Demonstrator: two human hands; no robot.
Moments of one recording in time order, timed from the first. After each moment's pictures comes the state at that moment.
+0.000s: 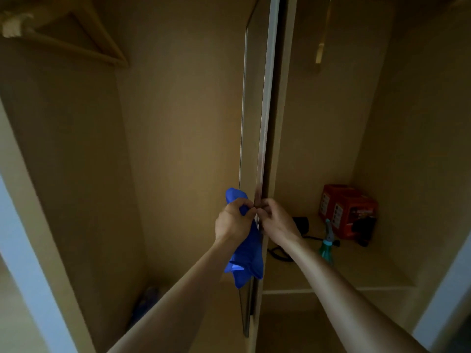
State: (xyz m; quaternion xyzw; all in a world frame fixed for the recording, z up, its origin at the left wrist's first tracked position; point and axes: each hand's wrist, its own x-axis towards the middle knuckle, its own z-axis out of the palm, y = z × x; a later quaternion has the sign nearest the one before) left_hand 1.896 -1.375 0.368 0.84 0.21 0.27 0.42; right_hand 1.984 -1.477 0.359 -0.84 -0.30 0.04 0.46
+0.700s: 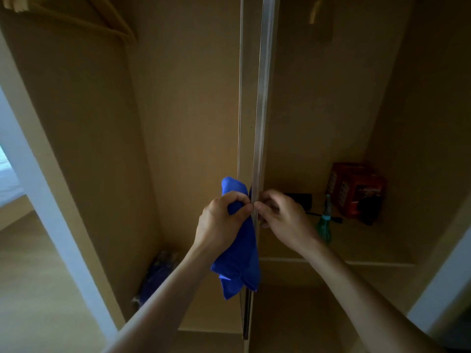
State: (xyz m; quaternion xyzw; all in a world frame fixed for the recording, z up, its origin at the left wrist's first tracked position) left_hand 1.809 -1.452 0.359 0.85 0.18 0.30 0.40; right_hand 1.929 -1.574 0.351 -0.77 -0.44 0.03 0.47
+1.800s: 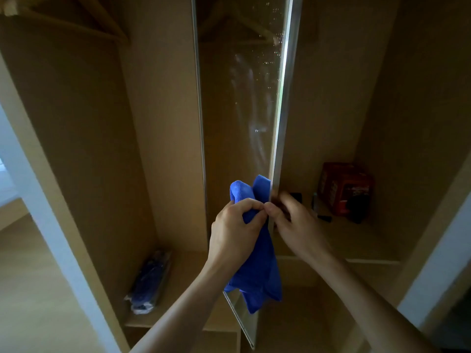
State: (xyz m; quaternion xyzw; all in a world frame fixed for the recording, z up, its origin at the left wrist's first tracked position) left_hand 1.821 -1.533 0.355 0.83 0.18 0.33 0.42; right_hand 1.935 -1.643 0.349 -0.77 -0.44 -0.05 0.46
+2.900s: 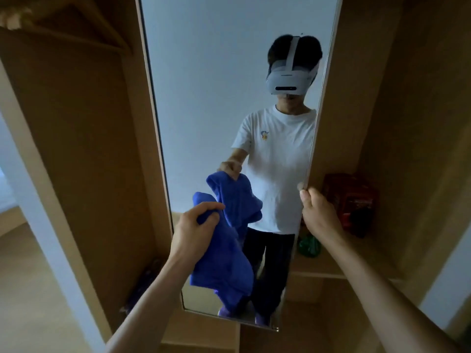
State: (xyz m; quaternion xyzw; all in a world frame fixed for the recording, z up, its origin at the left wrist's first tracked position) left_hand 1.819 -1.466 0.350 0.77 0.28 0.35 0.46; right_hand 2.037 -1.632 0.355 -0.85 -0.29 -0.06 0.44
